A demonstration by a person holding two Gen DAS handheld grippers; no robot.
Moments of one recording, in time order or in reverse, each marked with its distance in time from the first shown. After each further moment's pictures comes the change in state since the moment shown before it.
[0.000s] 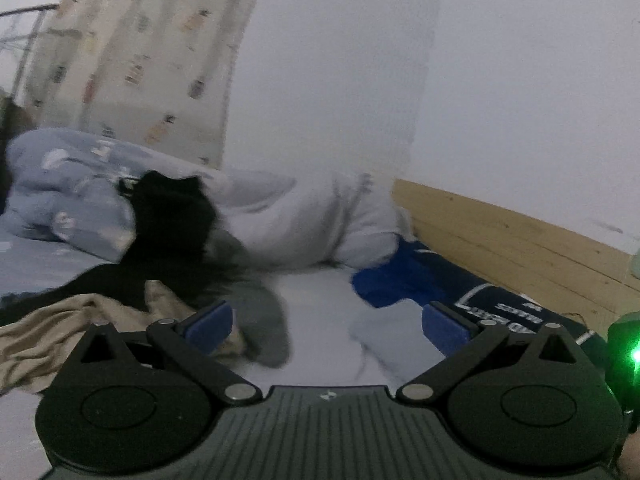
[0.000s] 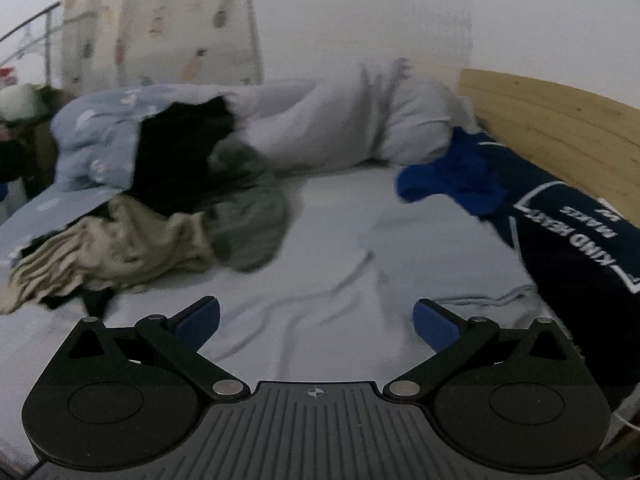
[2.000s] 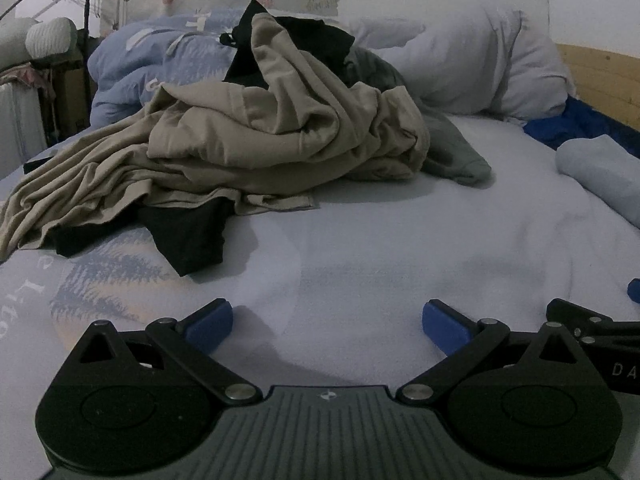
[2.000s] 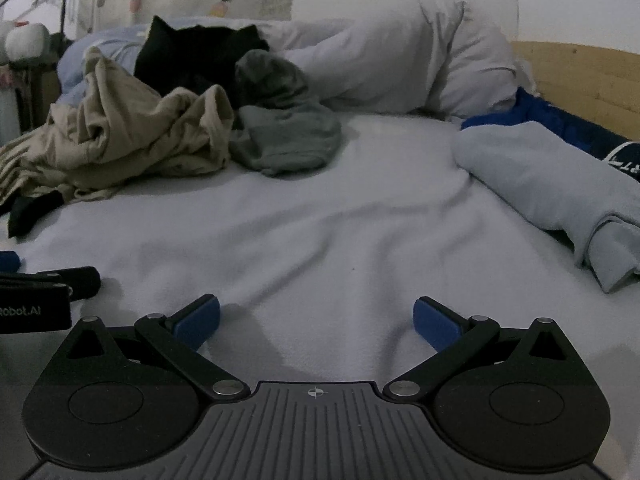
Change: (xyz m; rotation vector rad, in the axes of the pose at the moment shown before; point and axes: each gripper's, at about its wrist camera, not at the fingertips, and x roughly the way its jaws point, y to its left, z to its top) left arm 0.143 0.066 -0.172 0.045 0.310 0.435; right arm 0.197 0.056 -0.108 -0.047 0.008 0.025
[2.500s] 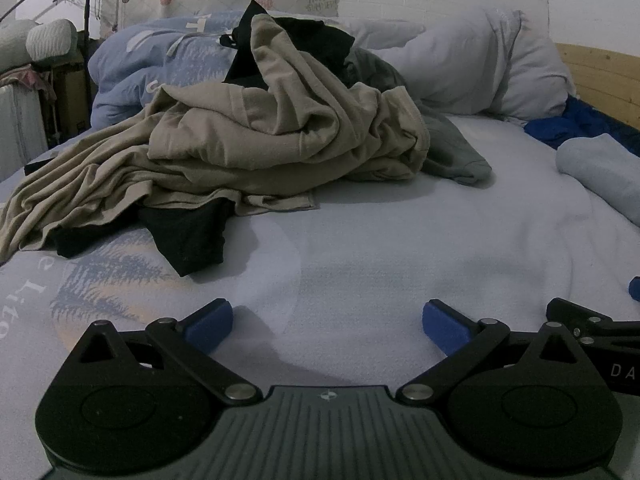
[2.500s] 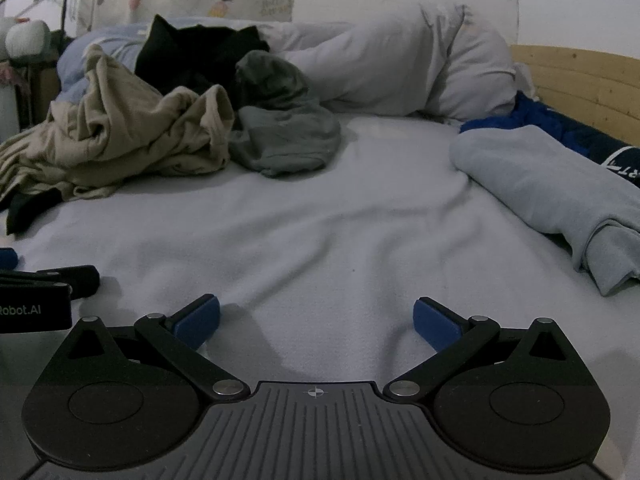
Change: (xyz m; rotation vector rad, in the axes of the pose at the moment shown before) left arm 0.021 0.008 0.012 0.019 0.006 -0.030; right arm 0.000 0.000 0.000 -0.011 -0.003 -0.005
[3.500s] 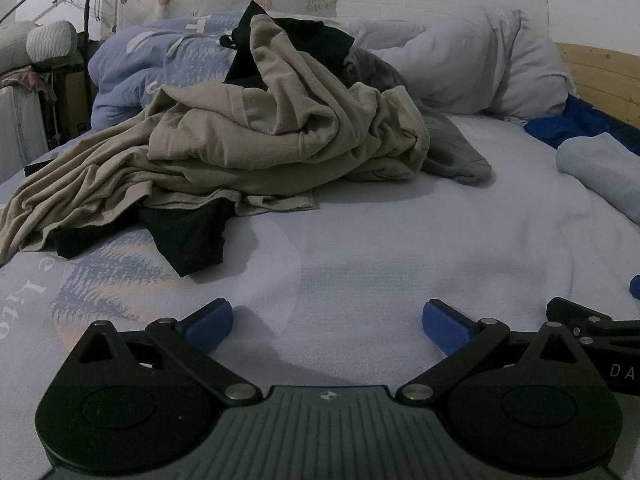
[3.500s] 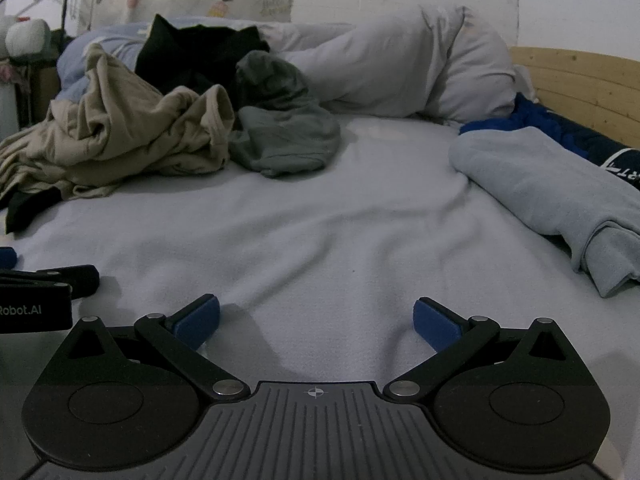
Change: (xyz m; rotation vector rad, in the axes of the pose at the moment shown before) left arm -0.004 -0.002 -0.001 0.002 0.000 0.001; right arm 0.000 0.000 -0.001 -0.007 -0.003 0.000
